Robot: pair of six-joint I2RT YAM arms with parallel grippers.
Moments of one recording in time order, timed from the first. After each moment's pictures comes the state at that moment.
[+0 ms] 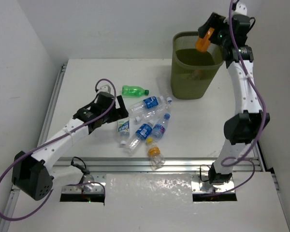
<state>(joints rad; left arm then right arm) -0.46 1.14 0.91 -0.51 -0.16 -0.69 0.01 1.82 2.07 -0.32 -0.12 0.33</state>
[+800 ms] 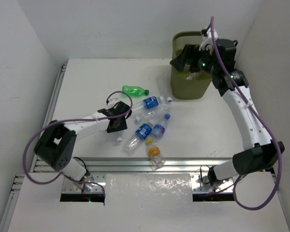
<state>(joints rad) -0.55 1.57 0.88 -0.50 -0.38 -0.75 0.20 1.46 1.63 -0.40 -0.34 0.28</state>
